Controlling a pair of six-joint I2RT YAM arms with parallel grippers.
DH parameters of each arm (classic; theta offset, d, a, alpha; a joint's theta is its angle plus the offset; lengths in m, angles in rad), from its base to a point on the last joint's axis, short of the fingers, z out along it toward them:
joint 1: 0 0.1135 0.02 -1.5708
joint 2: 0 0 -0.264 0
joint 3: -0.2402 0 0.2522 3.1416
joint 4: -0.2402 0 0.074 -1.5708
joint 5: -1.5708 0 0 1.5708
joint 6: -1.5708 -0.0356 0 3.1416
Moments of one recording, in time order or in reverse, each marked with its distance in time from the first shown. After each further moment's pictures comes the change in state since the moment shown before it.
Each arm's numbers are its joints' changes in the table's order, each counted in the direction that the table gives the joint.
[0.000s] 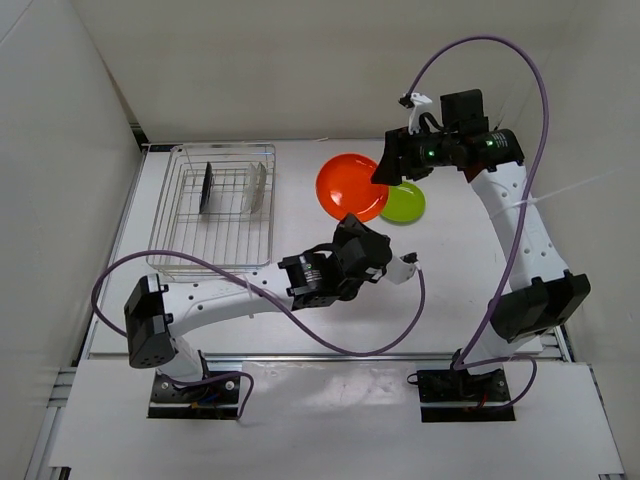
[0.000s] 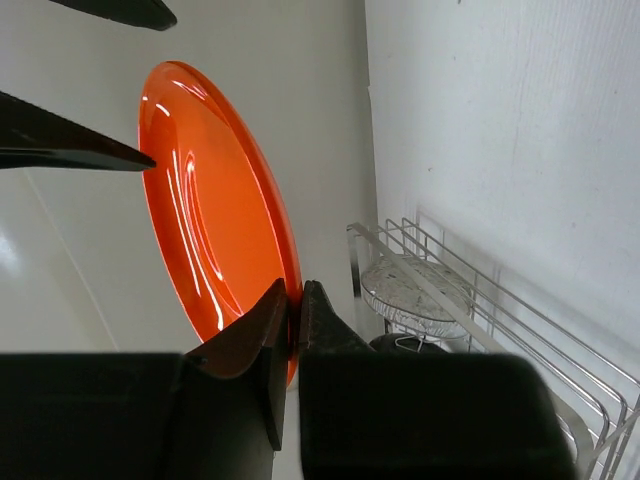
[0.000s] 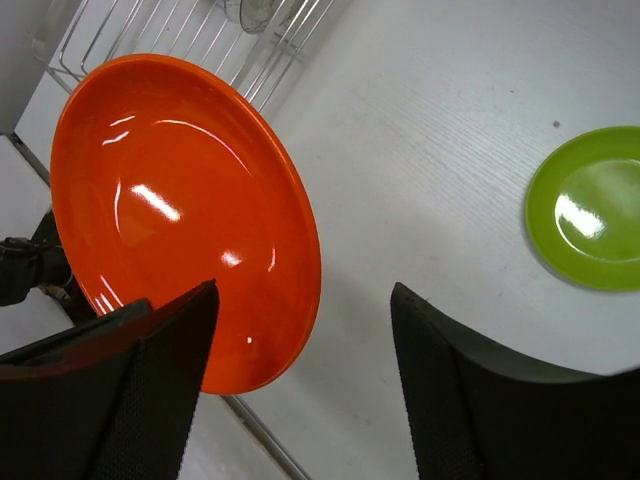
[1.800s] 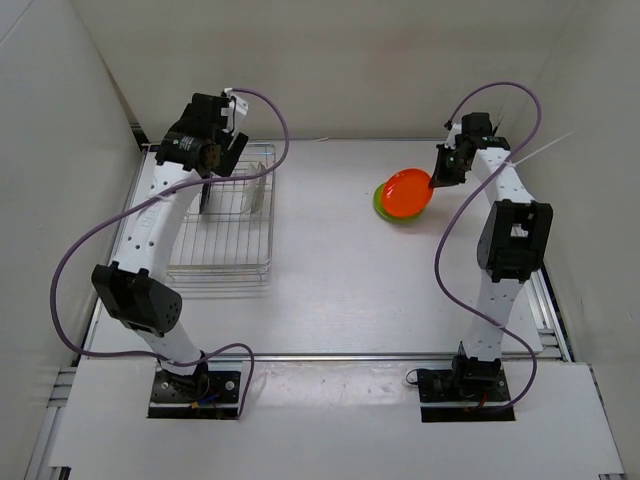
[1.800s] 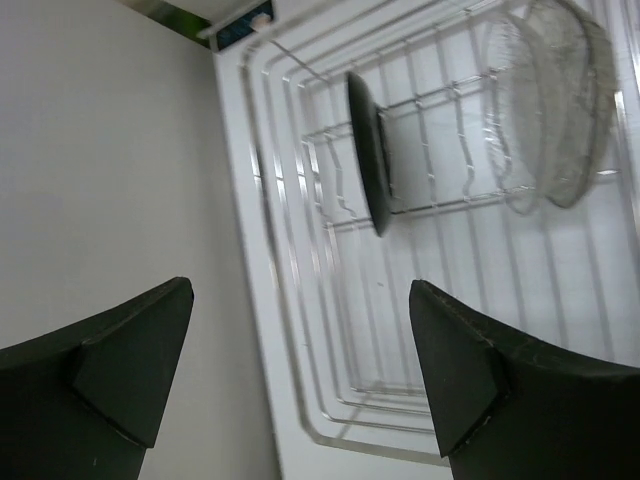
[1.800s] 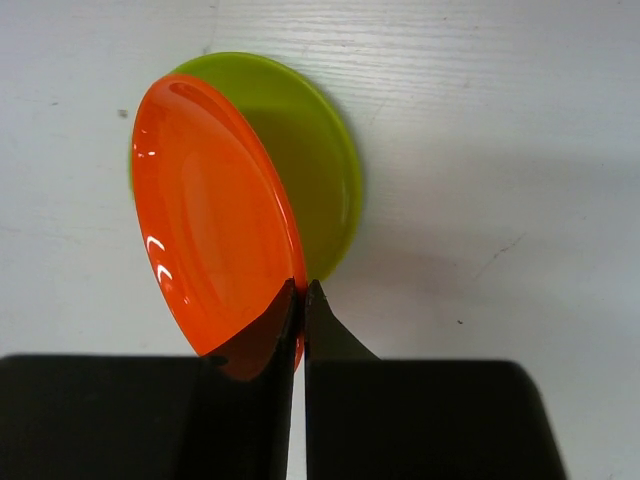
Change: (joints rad) left arm 0.962 0.095 -0.477 -0.539 -0.298 0.738; right arm -0.318 0.471 0.044 0.240 -0.292 -0.056
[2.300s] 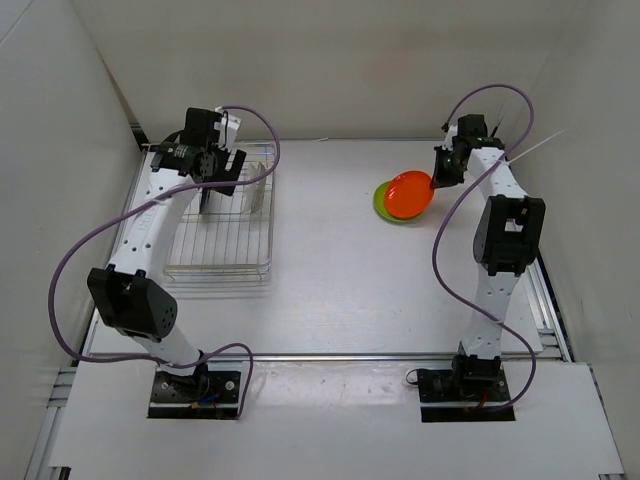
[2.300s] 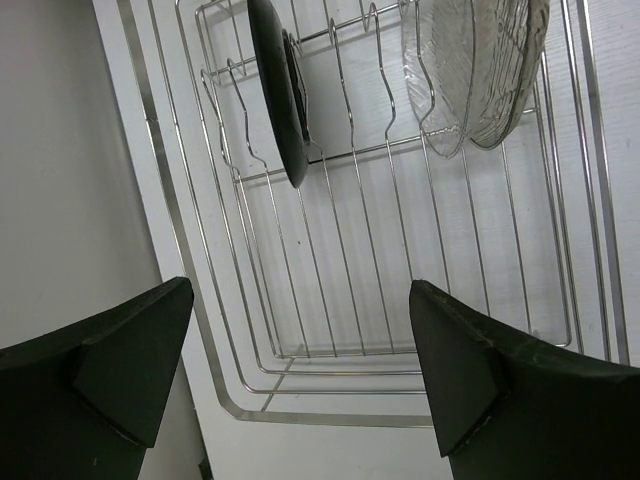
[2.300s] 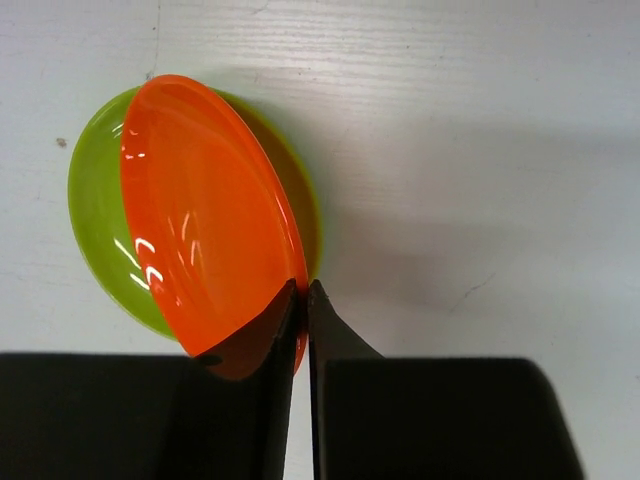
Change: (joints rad) left arm 0.074 -0.039 0.133 -0.068 -0.216 0.189; right arm 0.005 0.103 -0.065 0.012 -0.057 0.032
